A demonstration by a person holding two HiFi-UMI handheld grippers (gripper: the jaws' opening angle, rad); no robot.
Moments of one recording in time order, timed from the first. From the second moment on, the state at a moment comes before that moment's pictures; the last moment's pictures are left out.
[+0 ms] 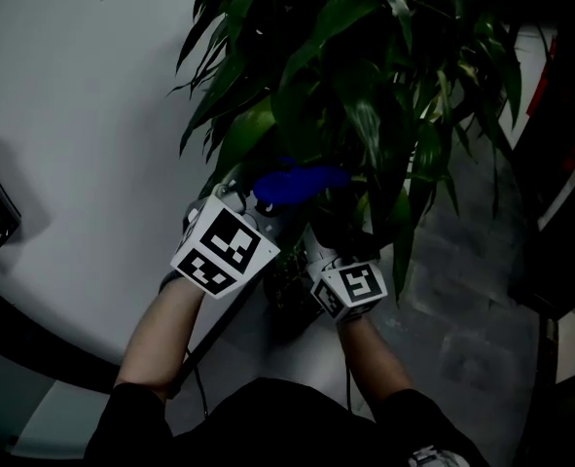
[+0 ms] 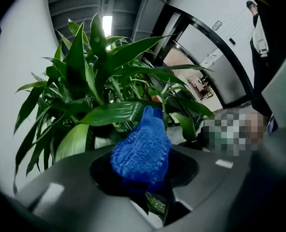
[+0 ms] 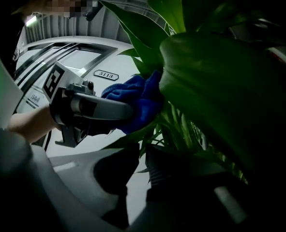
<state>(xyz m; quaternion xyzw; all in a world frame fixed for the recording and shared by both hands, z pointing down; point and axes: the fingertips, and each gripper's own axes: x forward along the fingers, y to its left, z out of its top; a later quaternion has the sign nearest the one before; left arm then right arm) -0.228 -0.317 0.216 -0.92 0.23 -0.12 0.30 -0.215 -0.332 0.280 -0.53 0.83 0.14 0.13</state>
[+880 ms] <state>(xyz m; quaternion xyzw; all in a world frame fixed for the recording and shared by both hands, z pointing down) -0.260 -0.294 0.285 -0.97 0.18 -0.08 0.16 -0.228 -0.331 0.315 -0.51 0.84 0.04 0.19</state>
